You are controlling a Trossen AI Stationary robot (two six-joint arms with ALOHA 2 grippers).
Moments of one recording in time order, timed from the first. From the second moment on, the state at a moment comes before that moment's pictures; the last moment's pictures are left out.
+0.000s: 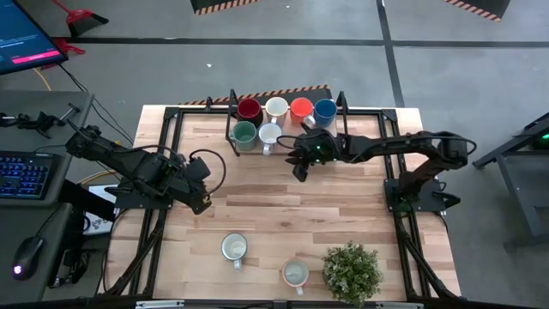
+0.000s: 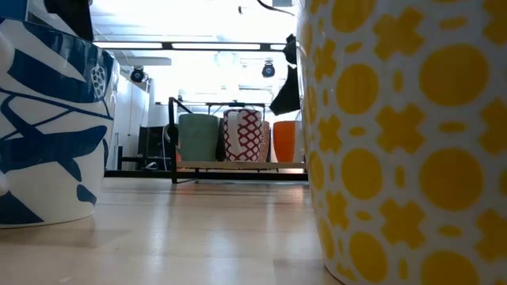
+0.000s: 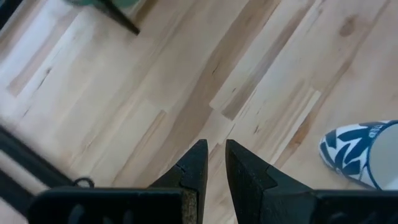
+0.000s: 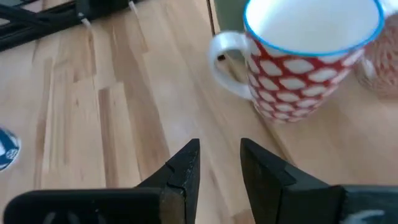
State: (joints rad) left arm -0.42 1.18 1.22 -1.39 -0.39 -0.98; right arm -0.21 1.53 0.93 -0.03 -0.02 0.19
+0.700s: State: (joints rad) left arm -0.40 1.22 1.22 -1.09 -0.53 -0.64; right arm -0.06 1.29 0.93 -0.88 -0.47 0.42
